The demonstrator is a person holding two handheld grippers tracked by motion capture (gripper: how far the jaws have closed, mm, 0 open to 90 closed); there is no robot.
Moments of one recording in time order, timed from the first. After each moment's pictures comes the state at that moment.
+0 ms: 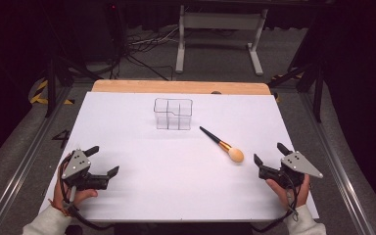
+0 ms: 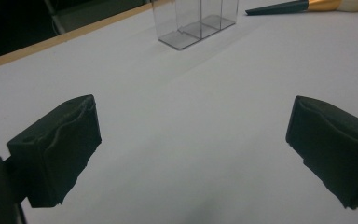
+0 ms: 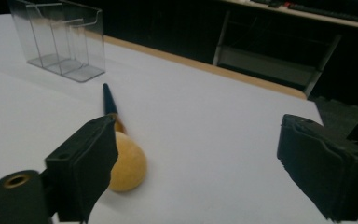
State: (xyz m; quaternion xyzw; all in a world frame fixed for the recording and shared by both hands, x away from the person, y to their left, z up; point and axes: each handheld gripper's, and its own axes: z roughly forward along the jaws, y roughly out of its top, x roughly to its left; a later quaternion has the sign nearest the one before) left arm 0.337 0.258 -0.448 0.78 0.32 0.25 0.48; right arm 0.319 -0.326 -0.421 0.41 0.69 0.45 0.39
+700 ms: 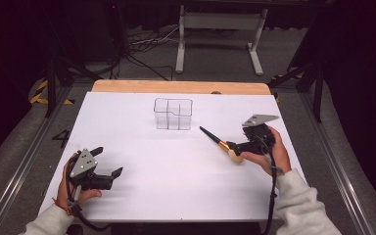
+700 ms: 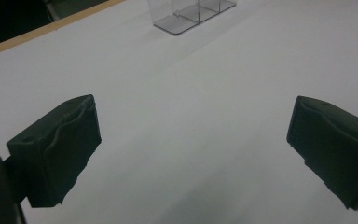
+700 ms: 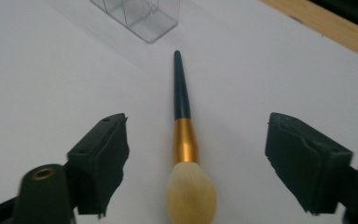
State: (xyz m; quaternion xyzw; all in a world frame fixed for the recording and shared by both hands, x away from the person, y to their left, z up) left arm 0.341 0.247 -0.455 0.80 0.31 0.24 0.46; right arm 0.411 -0.245 -0.360 0.38 0.85 0.30 0.20
